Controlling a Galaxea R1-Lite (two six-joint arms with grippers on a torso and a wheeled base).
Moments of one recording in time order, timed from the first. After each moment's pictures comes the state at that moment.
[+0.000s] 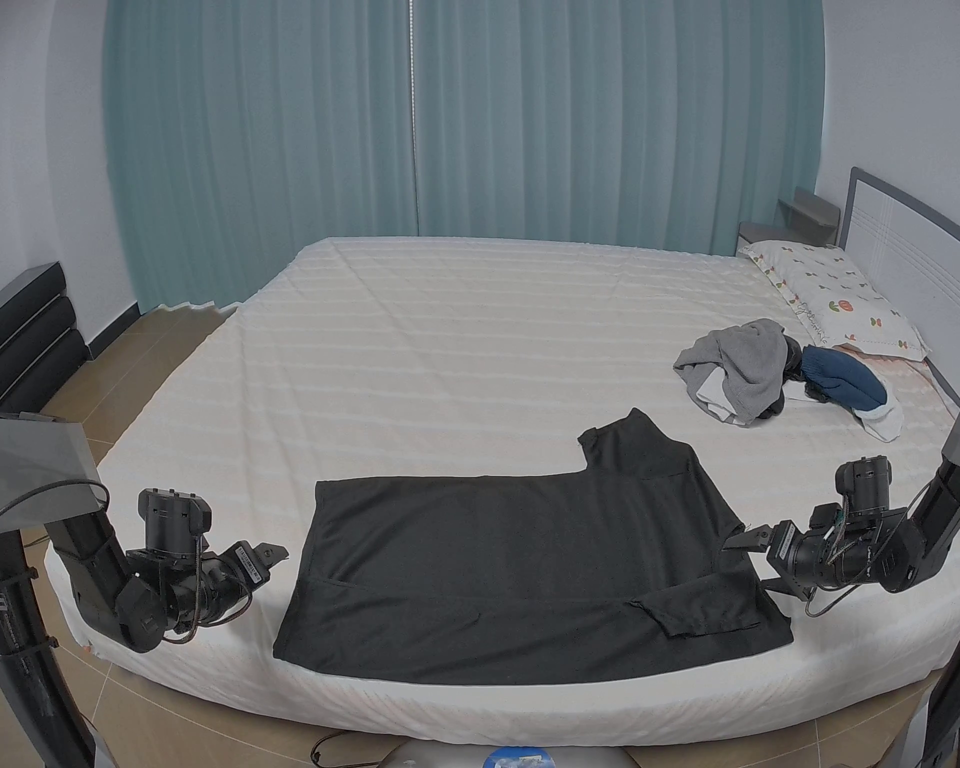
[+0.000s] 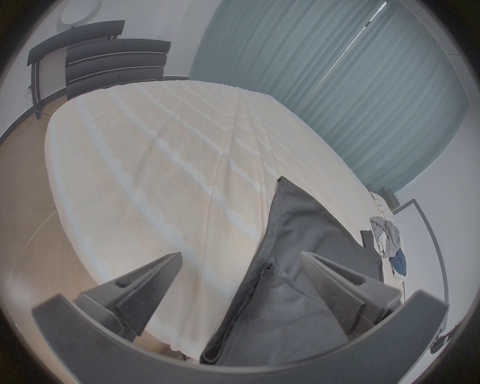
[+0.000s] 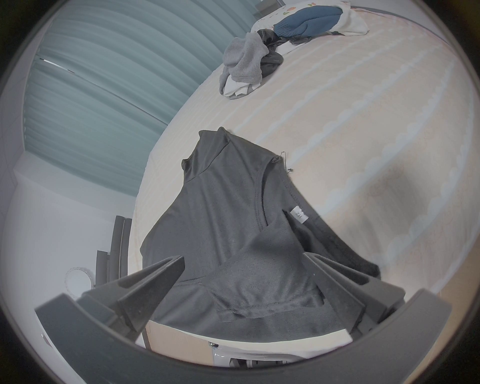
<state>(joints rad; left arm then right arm) -0.07 2.08 -0.38 -0.97 0.00 -0.69 -0.03 1.99 -0.47 -0.73 0.36 0.65</state>
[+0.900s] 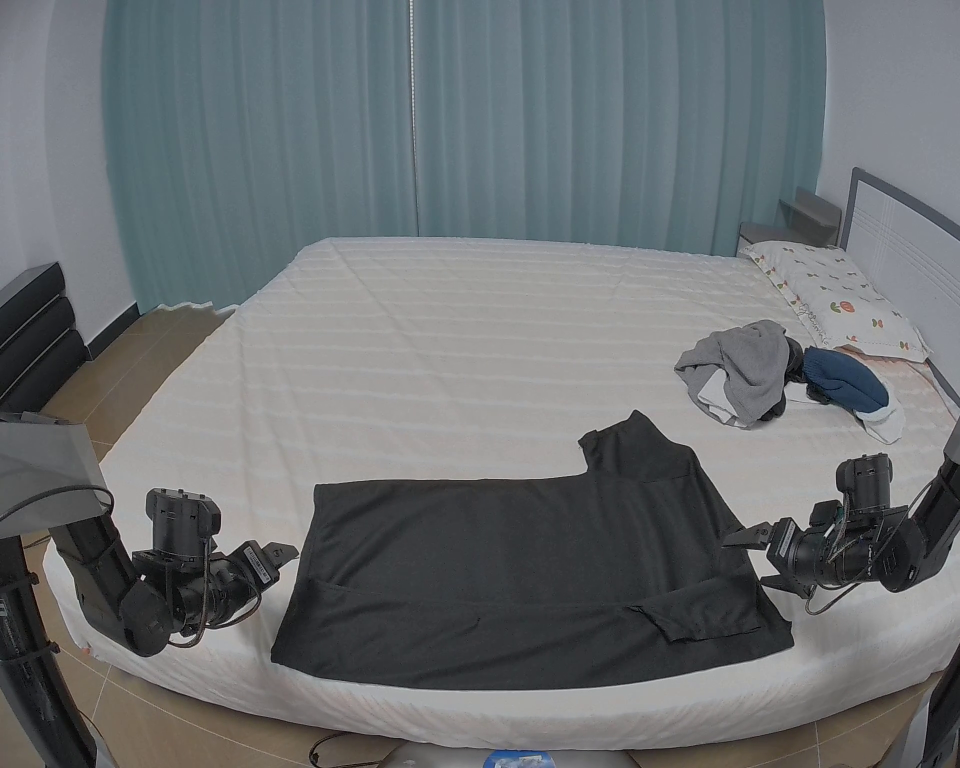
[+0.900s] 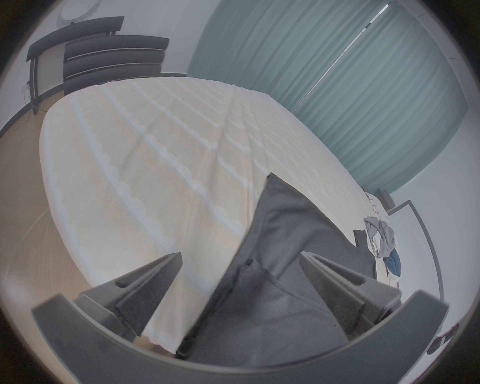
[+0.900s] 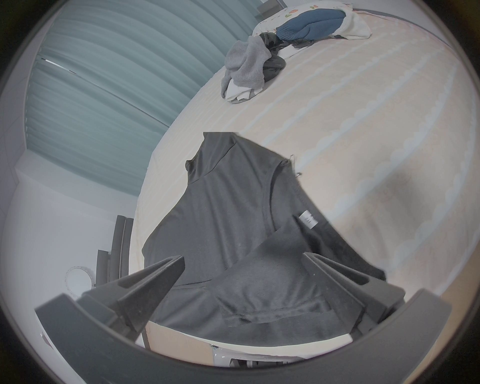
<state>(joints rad) -0.13 2.07 -0.38 -0.97 0.00 -0.74 -0.03 1.98 -0.47 -0.73 0.36 0.65</state>
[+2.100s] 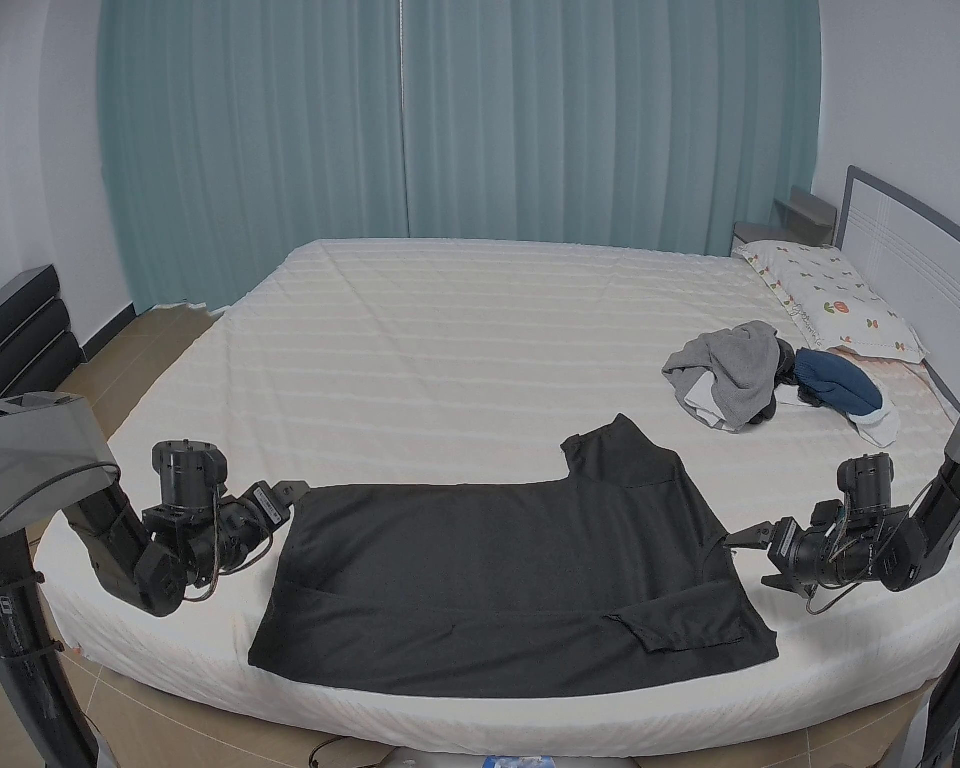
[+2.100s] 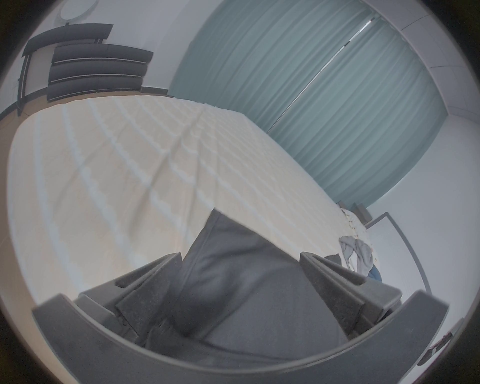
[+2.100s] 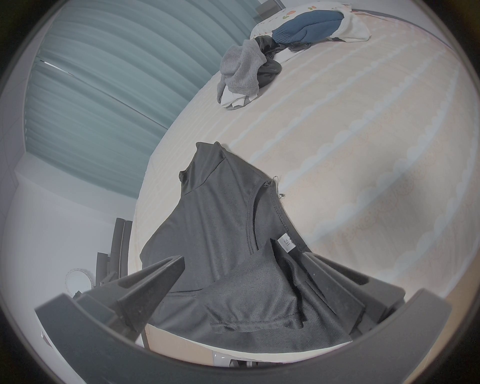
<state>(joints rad) -0.11 2.12 -0.63 -0.99 -0.04 -0.73 -0.03 1.98 -0.47 -0.73 0.36 0.64</state>
